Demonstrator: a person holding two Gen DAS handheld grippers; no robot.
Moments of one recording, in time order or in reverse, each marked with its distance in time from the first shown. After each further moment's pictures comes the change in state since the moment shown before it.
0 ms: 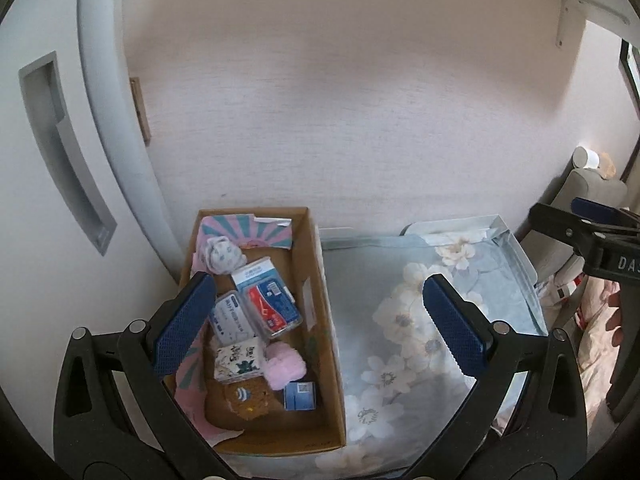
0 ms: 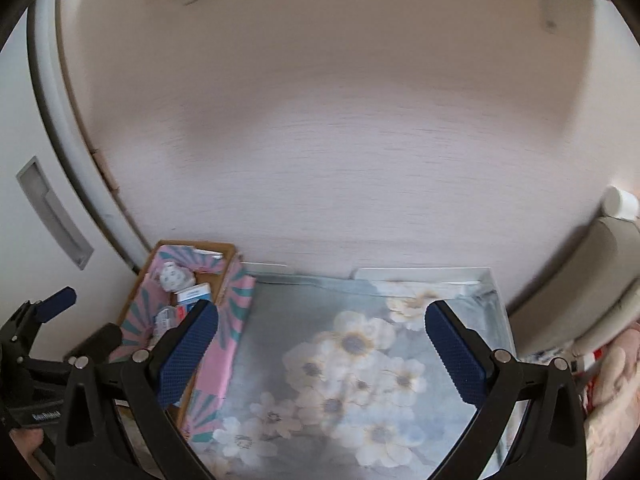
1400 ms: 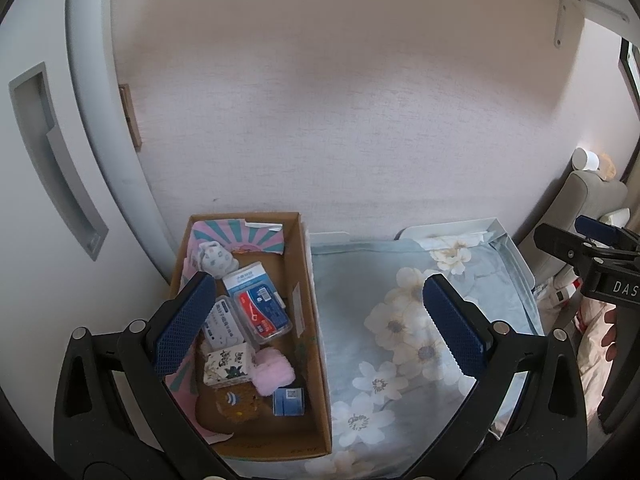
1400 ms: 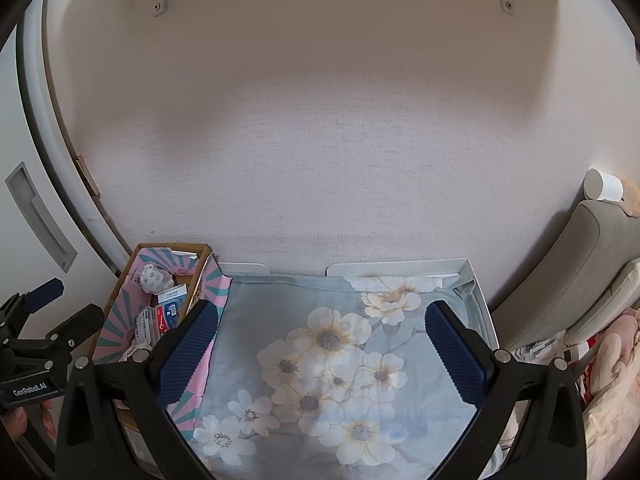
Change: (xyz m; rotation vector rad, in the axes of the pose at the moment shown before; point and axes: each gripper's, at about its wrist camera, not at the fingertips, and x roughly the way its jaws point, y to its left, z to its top) left arm 0.004 -0.012 0.004 -0.005 -0.007 0.001; right arm -0.003 -0.020 -0.007 0.028 -0.016 -0.019
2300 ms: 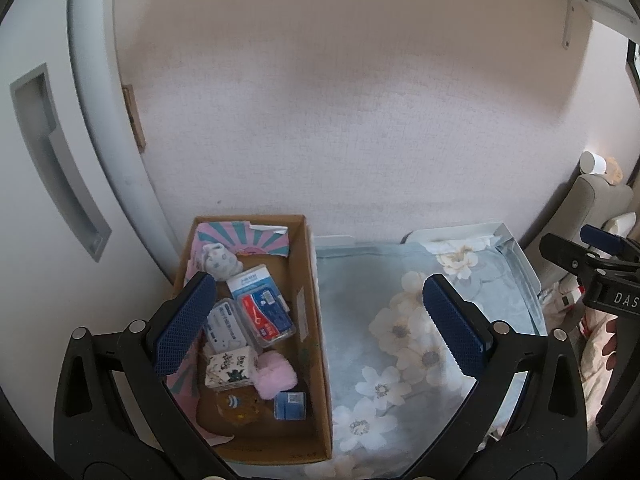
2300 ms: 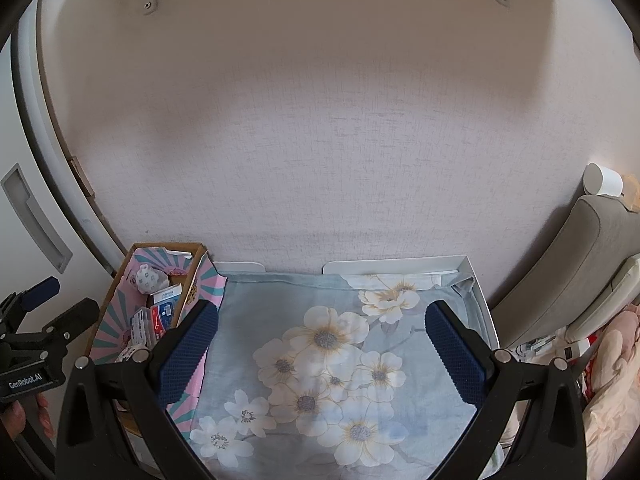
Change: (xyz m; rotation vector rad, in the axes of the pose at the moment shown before) left arm 0.003 -0.007 0.001 0.000 -0.009 0.033; right arm 0.006 -0.004 -0.002 0.007 0.002 -0.001
